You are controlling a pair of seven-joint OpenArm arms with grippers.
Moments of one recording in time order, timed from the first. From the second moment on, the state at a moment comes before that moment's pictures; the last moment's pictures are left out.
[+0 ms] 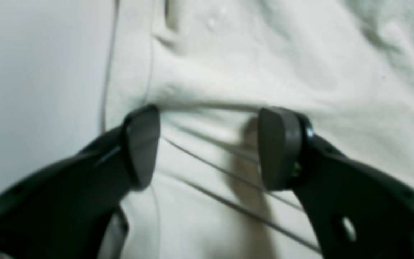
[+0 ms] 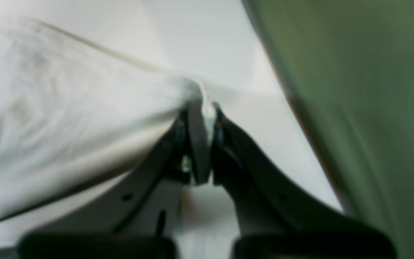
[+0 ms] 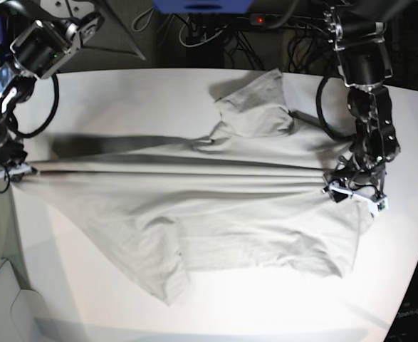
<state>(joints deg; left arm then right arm) -11.4 -11.0 -16.5 64.7 -21.2 -0.7 37.2 7.6 5.6 49.3 85.0 9.9 25.2 -49.4</state>
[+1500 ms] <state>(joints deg) -11.5 -10.8 -16.5 64.8 -21.2 -0.7 37.3 -20.5 -9.3 40.3 115.4 19.4 25.3 -55.8</state>
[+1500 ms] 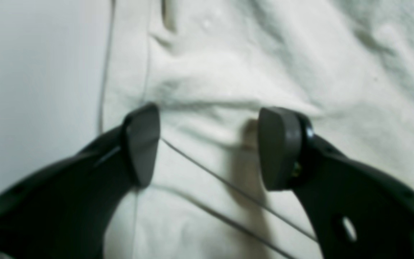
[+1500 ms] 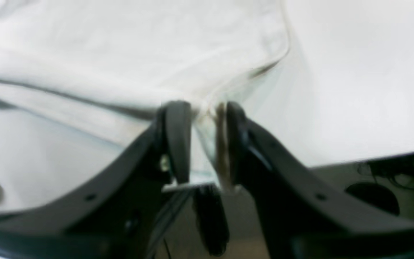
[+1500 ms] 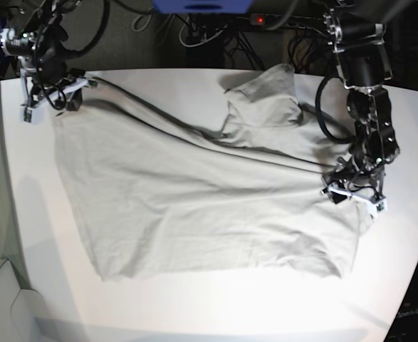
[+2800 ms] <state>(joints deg) 3.3 -9.7 -16.3 96.7 -20.7 -0.7 54.5 -8.1 2.5 14.2 100.0 18.9 25.2 -49.4</state>
